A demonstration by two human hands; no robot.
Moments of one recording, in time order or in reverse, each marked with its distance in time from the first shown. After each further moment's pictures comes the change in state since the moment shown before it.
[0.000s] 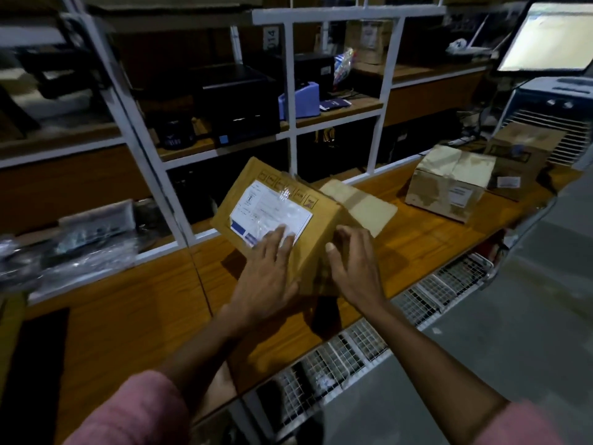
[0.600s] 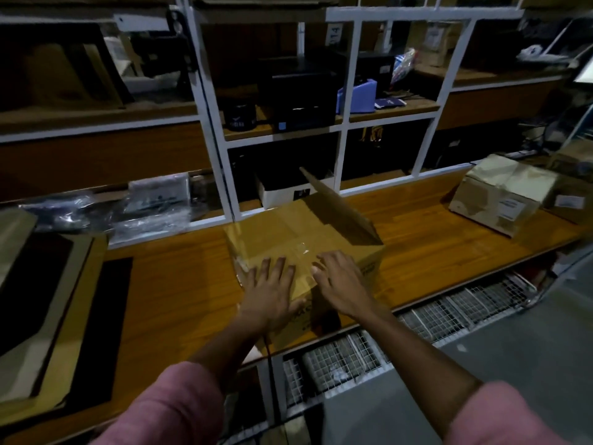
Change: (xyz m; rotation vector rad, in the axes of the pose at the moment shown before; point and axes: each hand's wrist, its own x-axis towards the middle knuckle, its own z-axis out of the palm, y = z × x) left_hand -0.111 -0.018 0.019 0.150 -0.320 -0.345; right_hand -0.052 -0.043 0.058 -0.284 -0.558 -0.093
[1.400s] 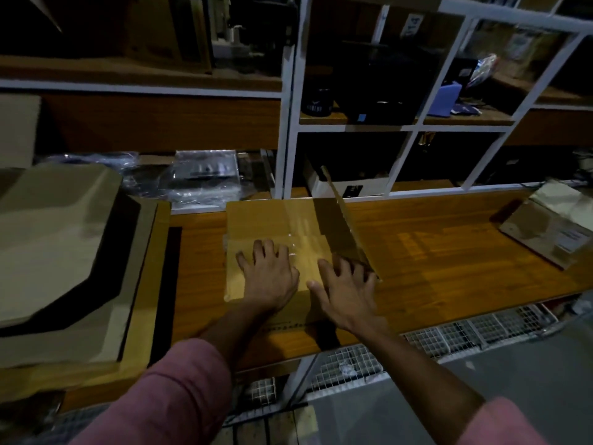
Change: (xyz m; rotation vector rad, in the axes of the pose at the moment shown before) left_hand -0.046 -0.136 -0.003 -0.121 0.168 -0.343; right_hand 0.013 -0.142 0.082 -0.407 -0.180 0.005
